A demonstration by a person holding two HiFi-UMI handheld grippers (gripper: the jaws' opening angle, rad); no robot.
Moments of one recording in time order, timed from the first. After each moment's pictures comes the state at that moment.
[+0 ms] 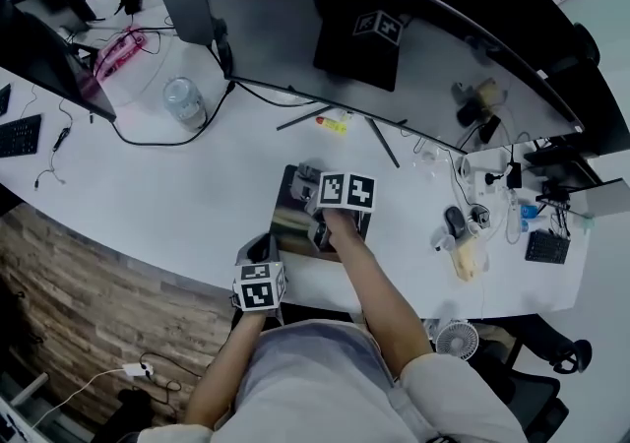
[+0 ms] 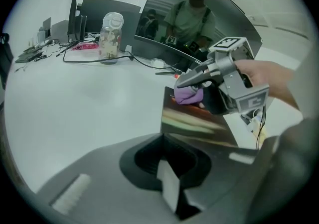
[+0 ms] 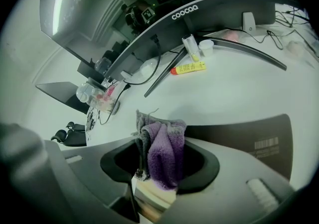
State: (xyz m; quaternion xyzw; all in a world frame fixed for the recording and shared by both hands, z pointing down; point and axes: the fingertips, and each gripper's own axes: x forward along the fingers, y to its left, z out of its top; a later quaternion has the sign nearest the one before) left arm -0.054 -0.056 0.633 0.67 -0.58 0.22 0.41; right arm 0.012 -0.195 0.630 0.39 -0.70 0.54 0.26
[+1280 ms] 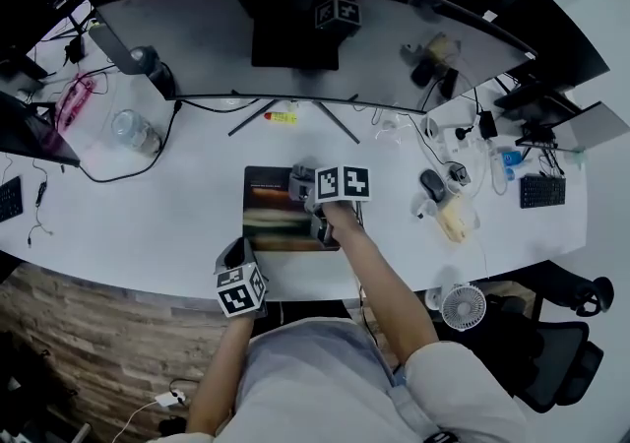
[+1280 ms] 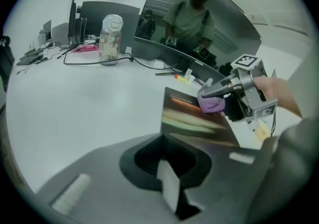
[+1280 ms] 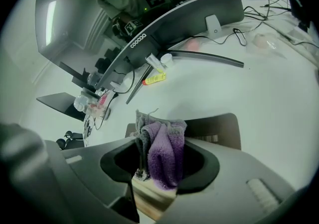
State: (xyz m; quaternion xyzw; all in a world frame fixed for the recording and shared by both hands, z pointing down) left arm -0.046 -0.055 0.633 0.67 -0.59 0.23 0.40; right arm 0.104 -0.180 0.633 0.42 -0.67 0.57 0.24
